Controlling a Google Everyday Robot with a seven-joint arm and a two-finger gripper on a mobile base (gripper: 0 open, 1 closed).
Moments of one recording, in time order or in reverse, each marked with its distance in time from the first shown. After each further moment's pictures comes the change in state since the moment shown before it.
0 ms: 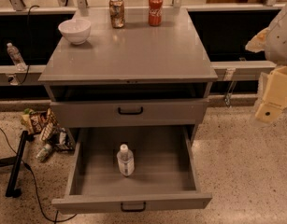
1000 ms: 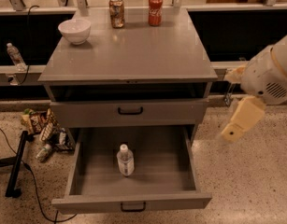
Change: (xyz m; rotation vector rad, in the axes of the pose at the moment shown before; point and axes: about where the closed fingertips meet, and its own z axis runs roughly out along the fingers) arm -0.018 0.021 0.072 -0.103 -0.239 0.157
